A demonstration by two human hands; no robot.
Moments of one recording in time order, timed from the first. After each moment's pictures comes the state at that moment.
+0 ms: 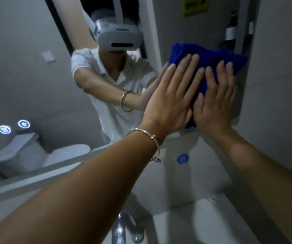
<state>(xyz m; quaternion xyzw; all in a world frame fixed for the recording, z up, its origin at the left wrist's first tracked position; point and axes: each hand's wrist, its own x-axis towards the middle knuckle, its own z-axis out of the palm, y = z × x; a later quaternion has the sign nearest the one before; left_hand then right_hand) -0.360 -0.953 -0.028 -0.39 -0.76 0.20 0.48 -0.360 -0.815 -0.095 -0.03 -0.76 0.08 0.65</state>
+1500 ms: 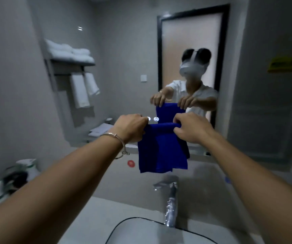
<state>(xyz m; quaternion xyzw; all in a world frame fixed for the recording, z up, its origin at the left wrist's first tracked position) -0.188 -1.242 0.071 -0.12 -0.96 0.14 0.21 -0.220 -1.033 0.062 0.26 -0.94 0.11 0.21</state>
